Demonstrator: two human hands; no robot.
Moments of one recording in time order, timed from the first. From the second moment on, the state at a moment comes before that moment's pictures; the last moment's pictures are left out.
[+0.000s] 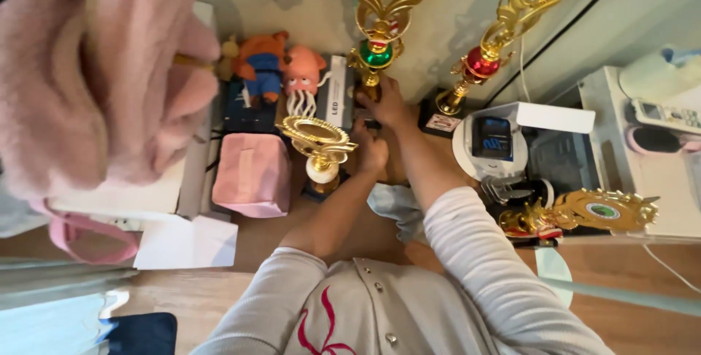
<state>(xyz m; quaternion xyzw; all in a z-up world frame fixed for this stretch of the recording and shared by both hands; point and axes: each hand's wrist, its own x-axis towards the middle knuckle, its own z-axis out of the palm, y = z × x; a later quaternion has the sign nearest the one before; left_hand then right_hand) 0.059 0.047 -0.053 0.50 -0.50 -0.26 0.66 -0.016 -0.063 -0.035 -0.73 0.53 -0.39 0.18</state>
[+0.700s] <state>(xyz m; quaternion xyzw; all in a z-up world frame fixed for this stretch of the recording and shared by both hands) 0.019 0.078 -0.045 0.53 -0.66 -0.46 0.27 -0.173 0.092 -0.024 -0.63 0.55 -0.38 0.39</state>
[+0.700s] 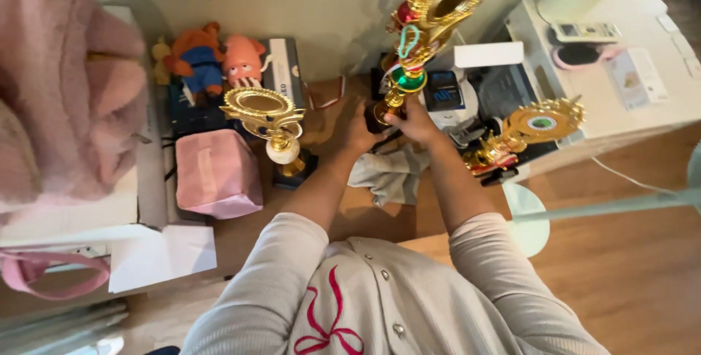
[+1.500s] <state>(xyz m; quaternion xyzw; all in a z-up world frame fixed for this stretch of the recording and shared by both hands) 0.035 0.087 -0.117 0.52 -0.70 -0.16 0.47 -0.046 0.135 0.053 -0.70 0.57 -0.41 -0.09</state>
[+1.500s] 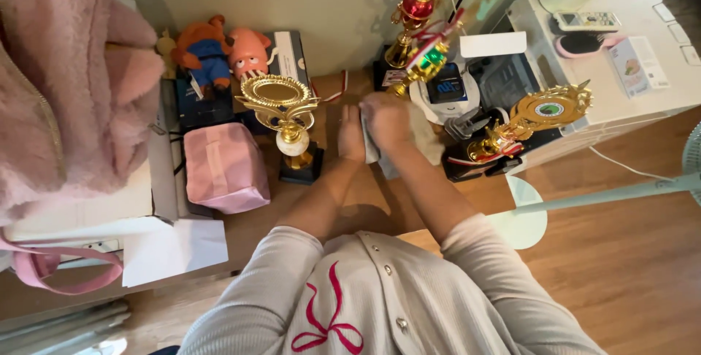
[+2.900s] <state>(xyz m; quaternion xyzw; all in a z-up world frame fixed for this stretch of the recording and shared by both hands) 0.081 0.114 -0.070 0.47 -0.69 -0.42 0.36 -0.079 0.164 -0.035 -0.57 0.67 -0.47 0.03</state>
